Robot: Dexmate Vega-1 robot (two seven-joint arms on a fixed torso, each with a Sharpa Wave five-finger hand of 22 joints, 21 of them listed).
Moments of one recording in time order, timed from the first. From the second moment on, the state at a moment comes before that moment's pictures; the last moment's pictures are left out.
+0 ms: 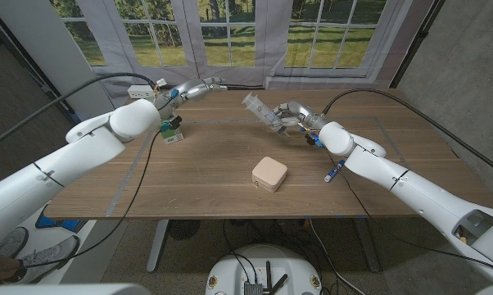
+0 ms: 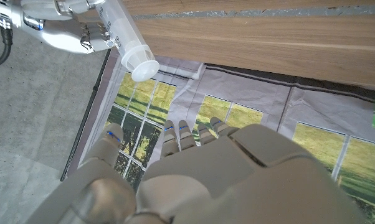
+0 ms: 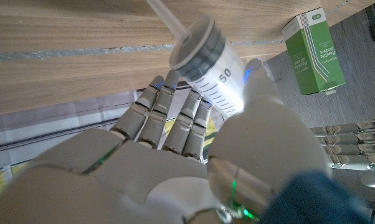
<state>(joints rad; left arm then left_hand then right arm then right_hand) 0.89 1.03 0.30 -2.07 -0.12 0.18 -0.02 0.04 0.09 0.67 -0.04 0.18 0.09 -0.08 0.18 0.17 0.01 -0.08 0.18 0.17 -0.13 -0.04 0.18 0.16 -0.13 -0.03 0.20 0.17 -0.65 -0.67 -0.69 -1.68 -0.18 -0.14 -0.03 0.93 -0.03 0.33 -0.17 0.22 0.71 -0.11 0.50 0.20 0.89 -0.17 0.29 0.28 0.58 -0.05 0.51 0.30 0.54 -0.05 0.20 0.17</state>
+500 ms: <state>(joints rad) 0.98 0.96 0.26 -2.03 -0.17 0.11 0.09 0.05 0.09 0.67 -0.05 0.18 0.09 -0.08 0.18 0.17 0.01 -0.08 0.18 0.17 -0.12 -0.03 0.18 0.16 -0.09 -0.03 0.21 0.17 -0.63 -0.68 -0.70 -1.69 -0.21 -0.15 -0.01 0.93 -0.03 0.33 -0.16 0.22 0.71 -0.11 0.49 0.20 0.89 -0.17 0.29 0.28 0.58 -0.05 0.51 0.30 0.54 -0.05 0.20 0.17</state>
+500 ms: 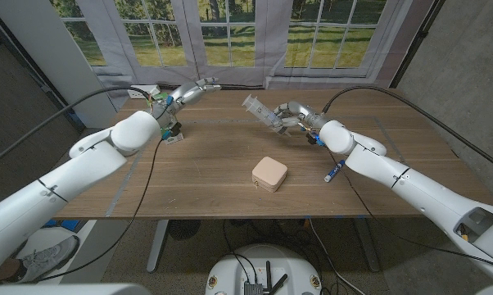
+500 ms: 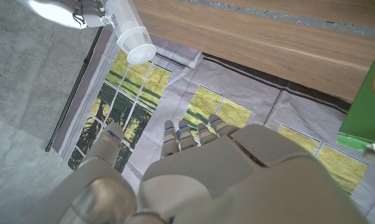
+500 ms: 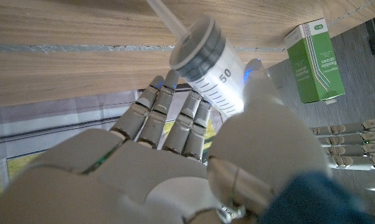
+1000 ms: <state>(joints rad) 1.03 0.84 0.26 -1.90 -0.22 -0.04 0.19 0.06 0.09 0.66 -0.06 0.18 0.08 -0.08 0.18 0.17 0.01 -0.08 0.18 0.17 -0.10 -0.04 0.18 0.16 -0.06 -0.03 0.21 0.17 -0.59 -0.68 -0.73 -1.69 -0.26 -0.17 0.03 0.93 -0.03 0.33 -0.16 0.22 0.71 -0.11 0.49 0.20 0.89 -0.17 0.28 0.28 0.58 -0.05 0.50 0.30 0.54 -0.05 0.20 0.17</state>
